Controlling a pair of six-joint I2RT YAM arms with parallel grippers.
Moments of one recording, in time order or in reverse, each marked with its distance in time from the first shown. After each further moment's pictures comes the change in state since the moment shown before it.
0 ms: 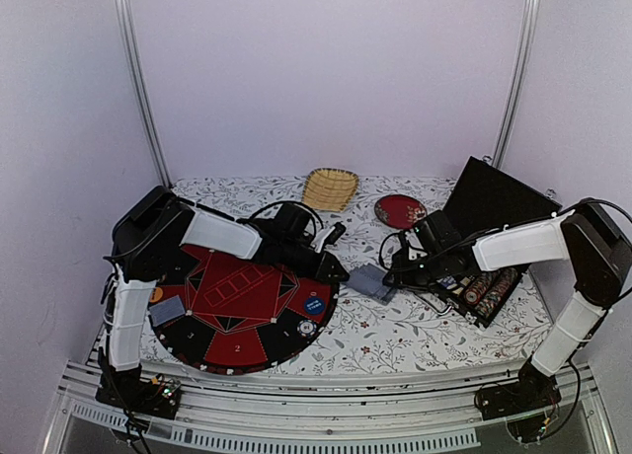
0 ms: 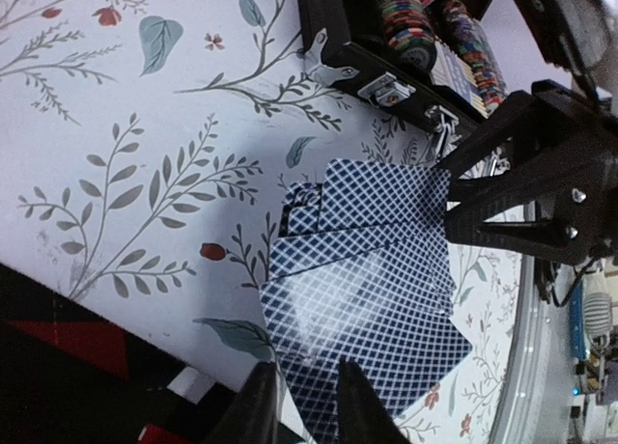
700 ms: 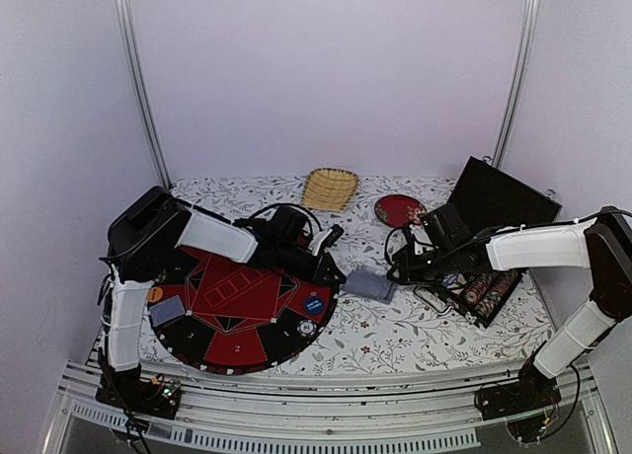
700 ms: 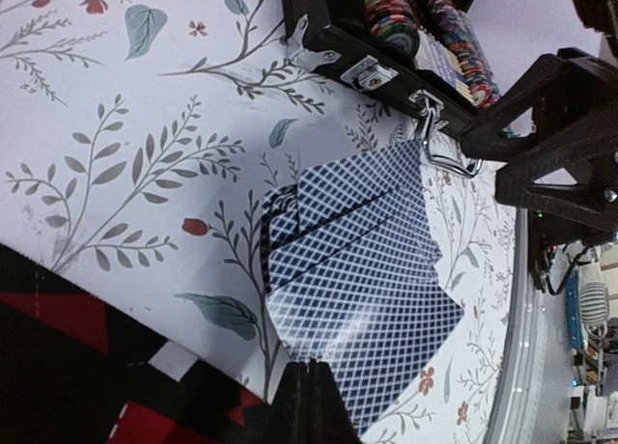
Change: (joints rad) left arm -0.001 -0.024 -0.060 0.050 0.020 0.004; right arm 0.000 -0.115 -0.013 -0.068 0.031 -0.072
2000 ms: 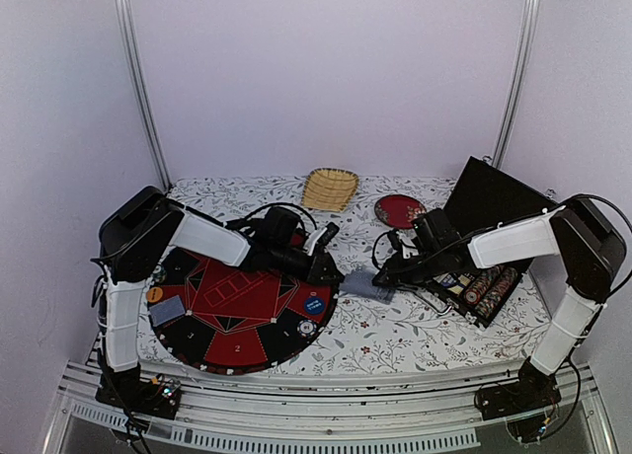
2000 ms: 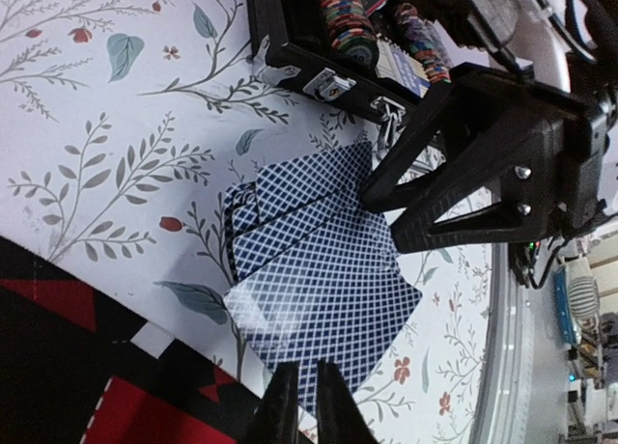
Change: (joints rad) left arm 0.016 -0.059 -0.097 0.119 0.036 -0.007; right arm -0.032 0.169 0.035 0.130 -0.235 0.024
